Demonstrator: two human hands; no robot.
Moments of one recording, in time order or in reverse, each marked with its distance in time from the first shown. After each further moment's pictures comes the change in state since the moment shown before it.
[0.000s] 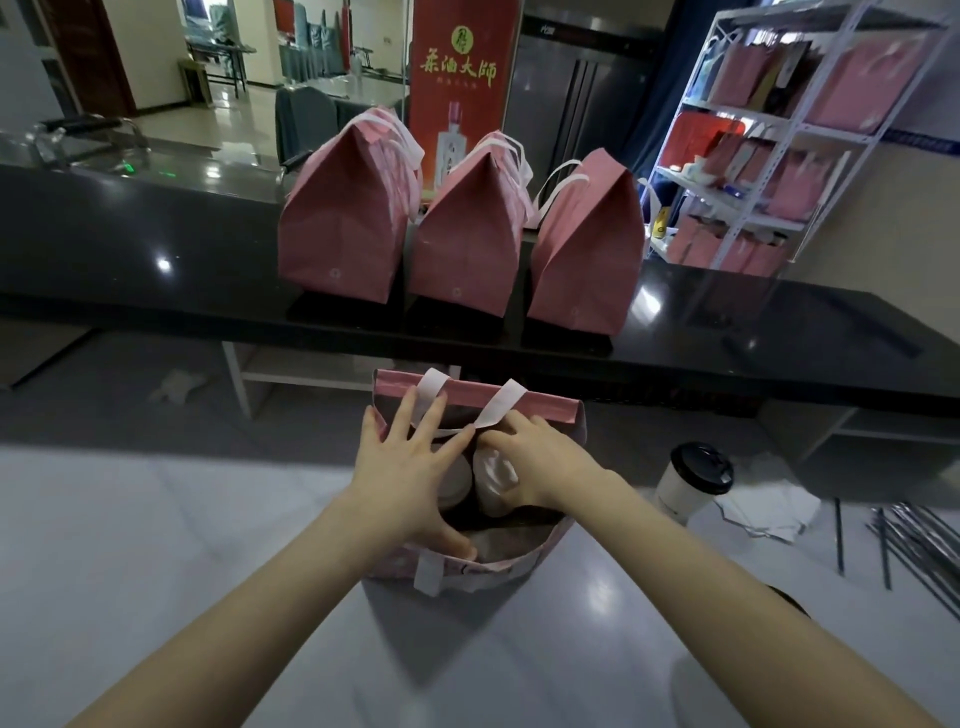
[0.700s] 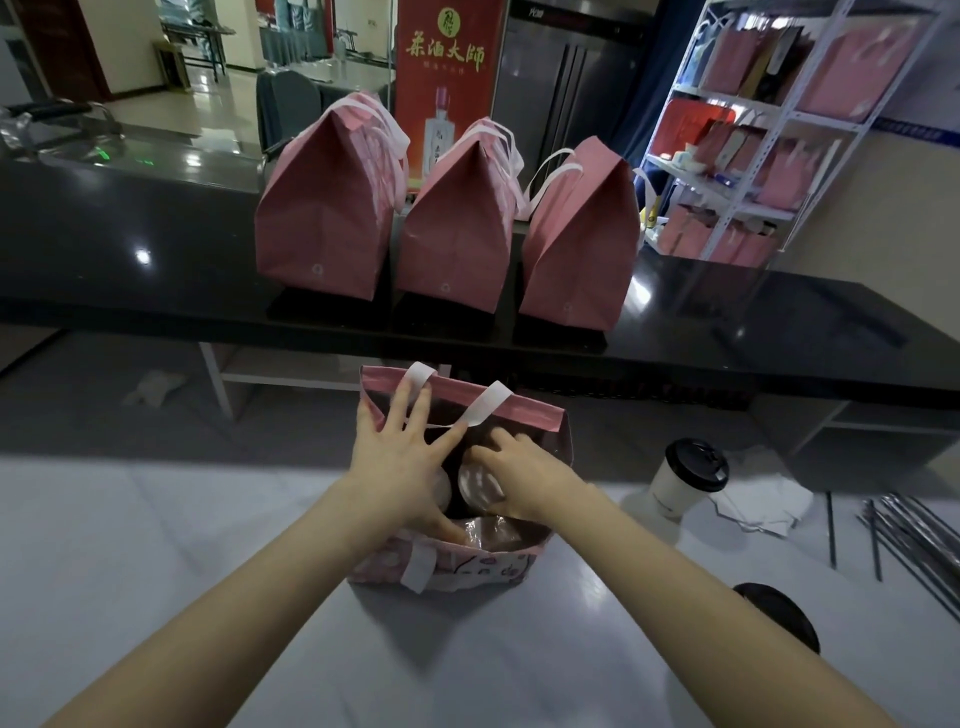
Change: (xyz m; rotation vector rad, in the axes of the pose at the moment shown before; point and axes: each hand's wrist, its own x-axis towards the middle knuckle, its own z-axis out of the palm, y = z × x) left_hand 0.020 0.001 -0.010 0.112 -0.098 -0.006; right_hand 0.011 0.002 0.026 0.003 -0.057 -0.013
